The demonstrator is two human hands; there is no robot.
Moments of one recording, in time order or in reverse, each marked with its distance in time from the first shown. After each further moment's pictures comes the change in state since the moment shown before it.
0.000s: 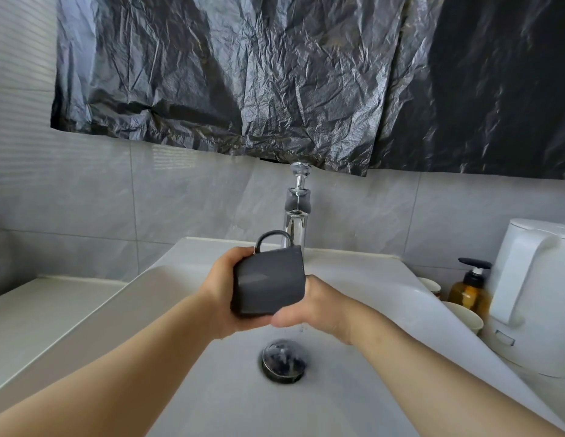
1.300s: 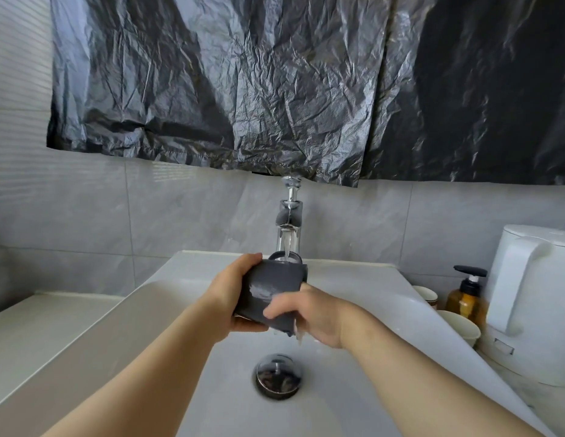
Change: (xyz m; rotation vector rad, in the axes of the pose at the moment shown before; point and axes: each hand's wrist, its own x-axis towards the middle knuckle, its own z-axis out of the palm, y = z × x) left_hand 0.011 0.006 0.015 0.193 0.013 0.198; right_hand 0.014 0.001 -0.010 0.159 0.028 0.099
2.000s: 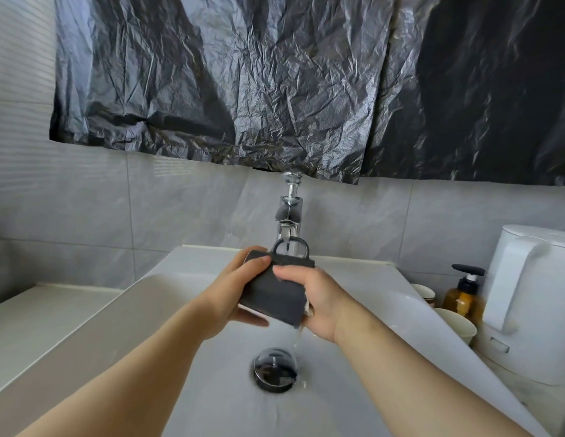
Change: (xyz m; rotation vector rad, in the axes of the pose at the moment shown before) left_hand 0.003 -0.011 -0.011 0.100 -0.219 0.230; right_hand -0.002 -0.002 -0.003 0.340 0.157 -0.038
